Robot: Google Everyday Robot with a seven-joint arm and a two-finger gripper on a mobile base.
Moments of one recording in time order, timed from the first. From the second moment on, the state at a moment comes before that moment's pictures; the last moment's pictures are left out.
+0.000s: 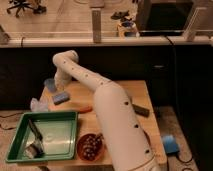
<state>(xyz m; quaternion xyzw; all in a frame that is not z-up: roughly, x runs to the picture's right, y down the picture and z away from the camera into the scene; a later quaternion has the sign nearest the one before) -0.279 -0.006 0.902 -0.16 -0.33 -0.51 0.78</state>
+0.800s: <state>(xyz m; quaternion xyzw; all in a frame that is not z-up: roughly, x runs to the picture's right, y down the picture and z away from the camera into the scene) -0.280 -0.005 0.893 -0.16 -0.32 -0.52 0.78</state>
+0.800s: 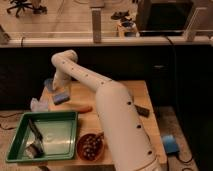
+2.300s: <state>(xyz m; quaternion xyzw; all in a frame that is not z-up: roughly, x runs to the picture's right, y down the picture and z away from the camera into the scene) -0.272 -0.004 0.892 -0.14 -0.32 -0.50 0.79</state>
